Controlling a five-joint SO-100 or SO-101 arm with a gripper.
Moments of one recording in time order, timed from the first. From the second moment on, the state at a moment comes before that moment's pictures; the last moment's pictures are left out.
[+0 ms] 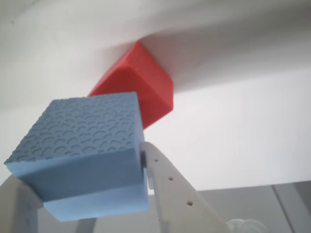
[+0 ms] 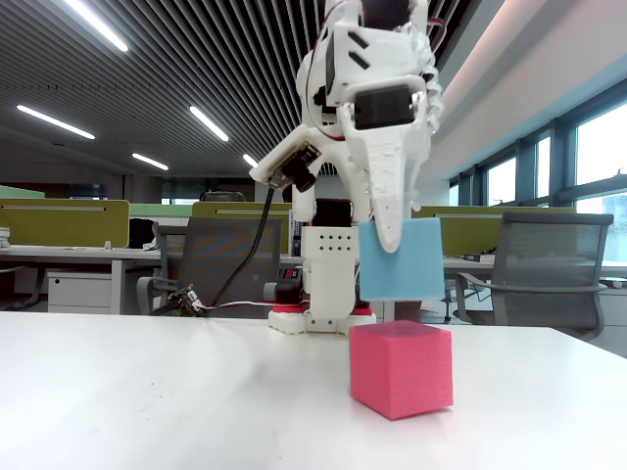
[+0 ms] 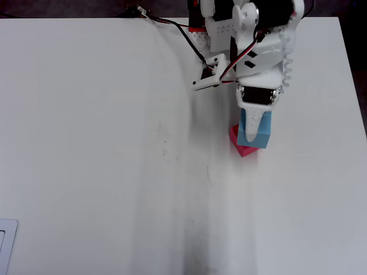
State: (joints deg) arm -7.4 97.9 101.0 62.9 41.9
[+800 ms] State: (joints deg) arm -8.4 94.4 99.9 68.0 42.0
